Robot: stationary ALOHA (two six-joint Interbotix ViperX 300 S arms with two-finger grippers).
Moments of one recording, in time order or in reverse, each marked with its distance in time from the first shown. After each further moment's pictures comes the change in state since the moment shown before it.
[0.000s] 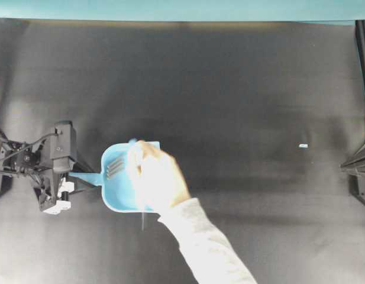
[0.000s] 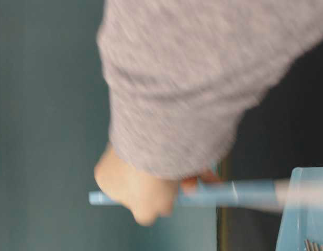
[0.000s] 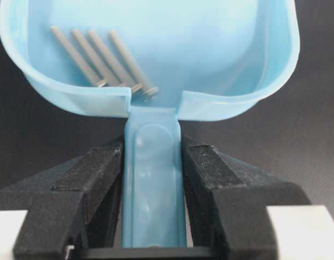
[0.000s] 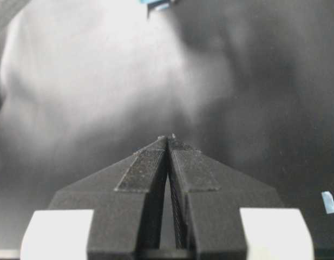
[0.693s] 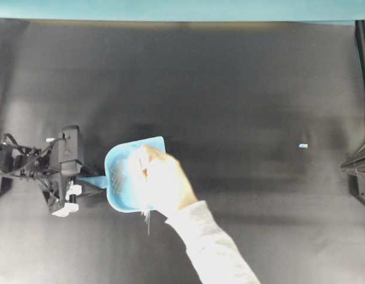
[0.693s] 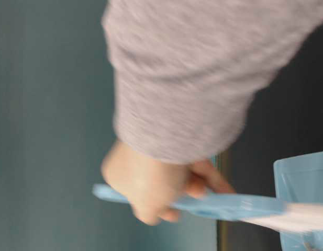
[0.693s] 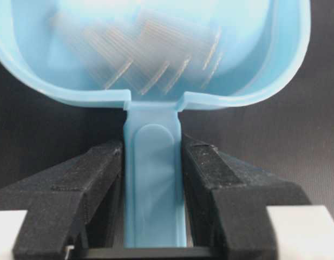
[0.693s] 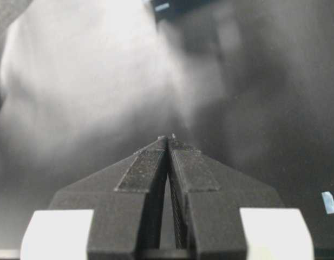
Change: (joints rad) left arm -0.003 0.167 0.012 0.002 -0.210 -0.015; right arm 0.000 -0.002 0.000 -0.002 0.000 0.000
